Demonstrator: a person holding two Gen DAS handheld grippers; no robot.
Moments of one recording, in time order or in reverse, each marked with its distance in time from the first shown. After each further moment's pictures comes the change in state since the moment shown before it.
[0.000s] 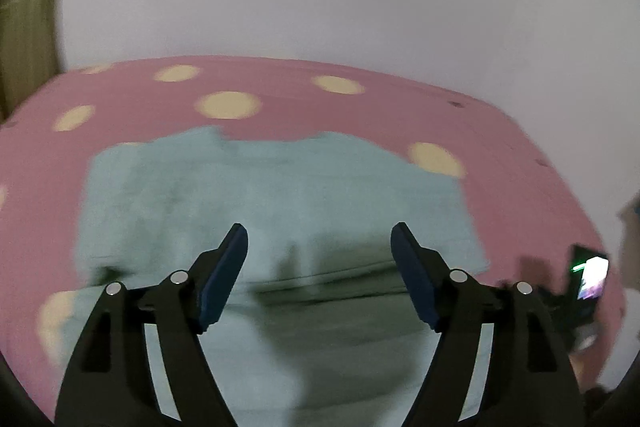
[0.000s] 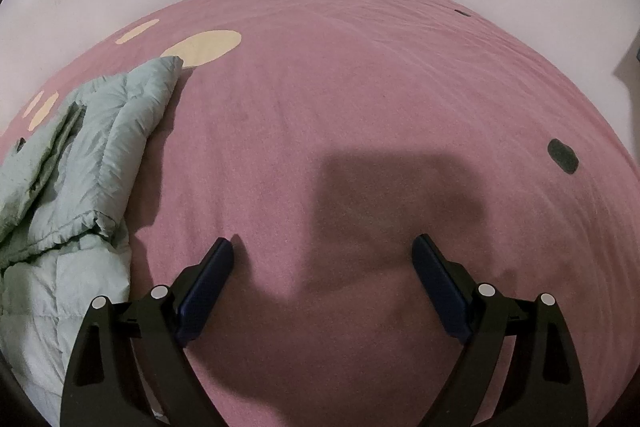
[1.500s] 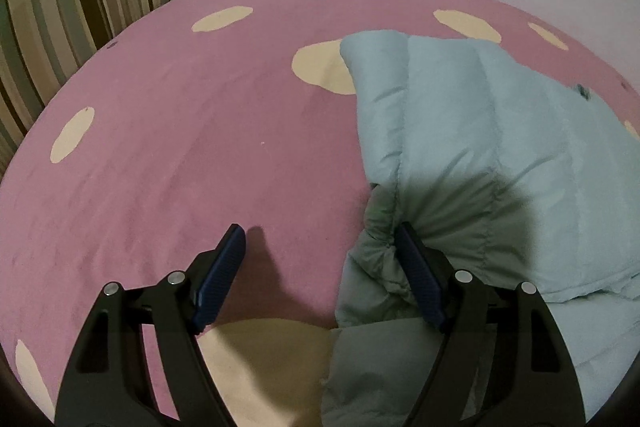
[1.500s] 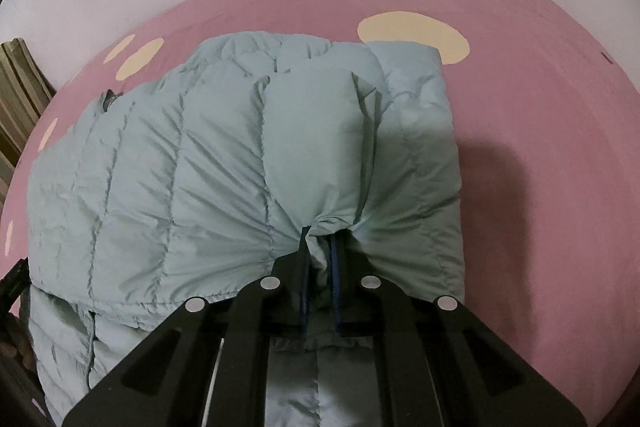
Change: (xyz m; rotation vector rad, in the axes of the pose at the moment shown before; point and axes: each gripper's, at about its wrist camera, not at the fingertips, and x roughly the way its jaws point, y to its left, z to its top) left arm 0.084 0.207 -0.032 -0.120 0.213 0.390; right arm 0.036 0.194 0.042 -0.197 0.121 0.296
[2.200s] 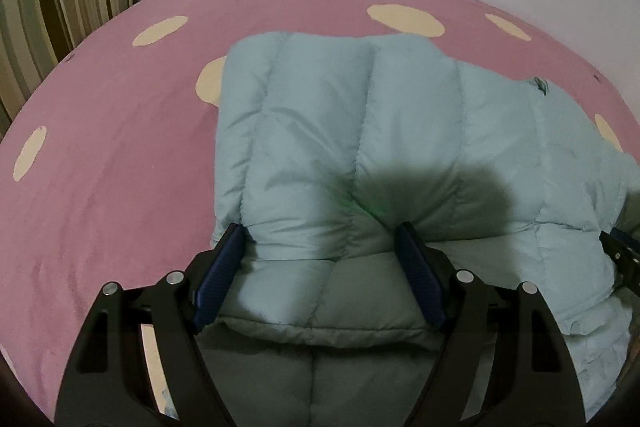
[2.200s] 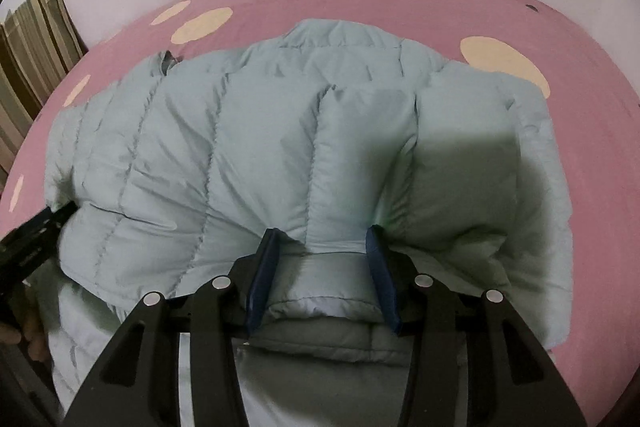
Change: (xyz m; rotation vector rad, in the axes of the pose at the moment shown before) left arm 0.006 -0.066 0.018 0.036 0.005 -0.102; right arm 0.010 0.065 0.008 -0.152 0.011 0.053
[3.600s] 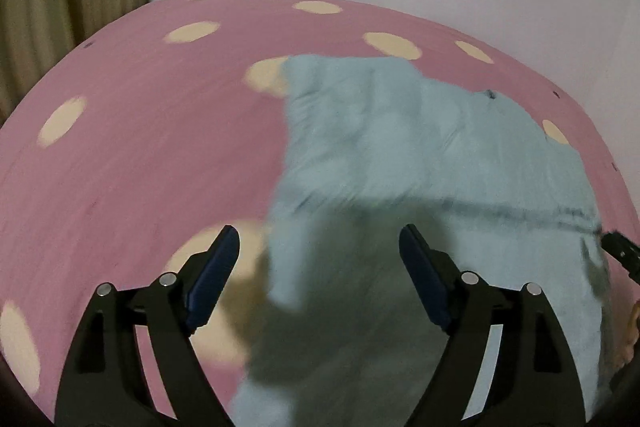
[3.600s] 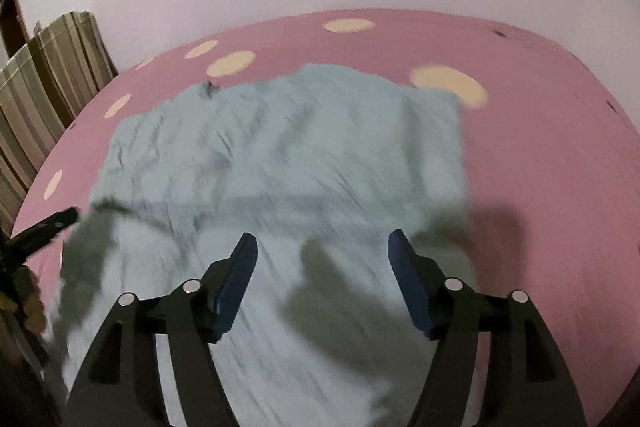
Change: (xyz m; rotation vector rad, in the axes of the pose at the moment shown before) left arm -0.101 0.067 -0.075 -0.056 -0.053 -0.107; right arm -0.125 -0.047 -0.091 0.013 -0.135 0.035
